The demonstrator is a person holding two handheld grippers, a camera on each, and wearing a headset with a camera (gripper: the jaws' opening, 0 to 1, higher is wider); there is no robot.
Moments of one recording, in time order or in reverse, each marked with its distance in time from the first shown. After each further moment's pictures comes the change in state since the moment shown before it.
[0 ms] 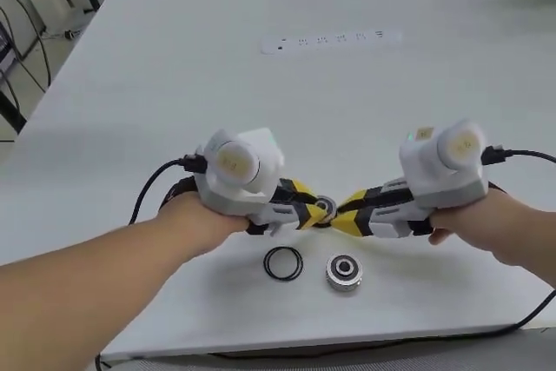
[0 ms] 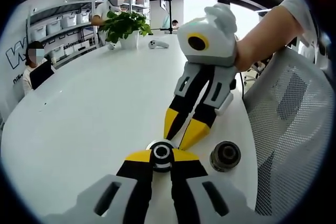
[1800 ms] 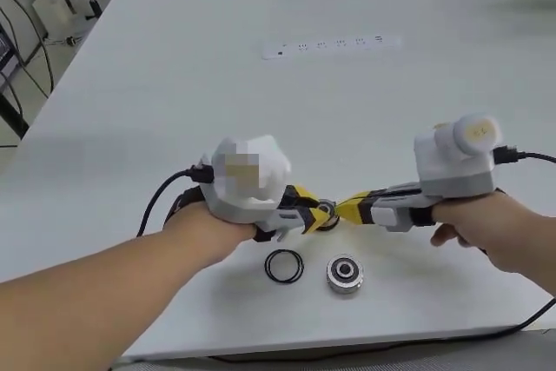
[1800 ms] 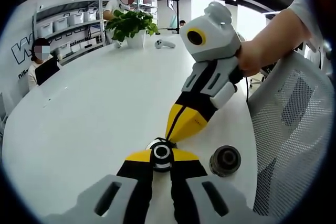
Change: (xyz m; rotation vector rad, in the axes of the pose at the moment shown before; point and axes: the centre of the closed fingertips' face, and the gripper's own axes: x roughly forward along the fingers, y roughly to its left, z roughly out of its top) left arm 0.002 -0.001 0.000 -0.037 0.004 0.047; right arm -0.009 0.003 0.017 0.280 -0.110 -0.013
